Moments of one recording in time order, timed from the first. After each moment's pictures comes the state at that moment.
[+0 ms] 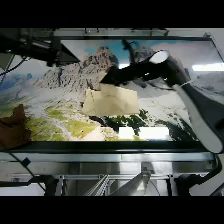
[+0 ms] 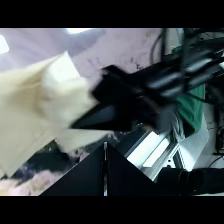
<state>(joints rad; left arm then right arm) 0.04 -1.53 1.74 -2.54 1.52 1.80 0.41 -1.85 1.68 -0.40 1.07 1.18</state>
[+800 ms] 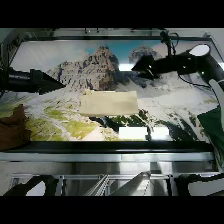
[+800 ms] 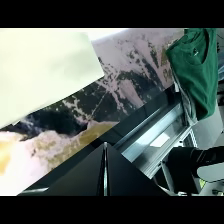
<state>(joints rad) 0.16 -1.11 1.22 -2.53 1.50 1.95 0.04 -1.69 1.55 -0.55 1.26 1.24</state>
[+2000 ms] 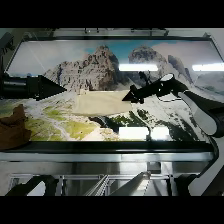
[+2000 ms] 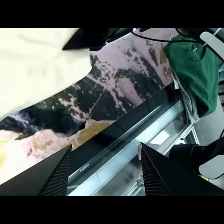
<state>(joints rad) 0.16 -1.01 1.16 -2.53 1.49 1.96 0.13 -1.95 1.48 -0.42 1.28 1.19</state>
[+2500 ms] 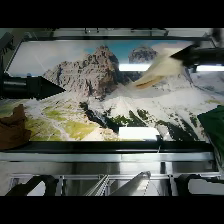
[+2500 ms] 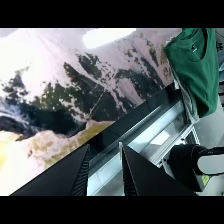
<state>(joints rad) 0.16 -1.01 1.16 -2.53 1.49 1.96 -0.37 -1.47 1.55 -0.44 1.37 1.47</state>
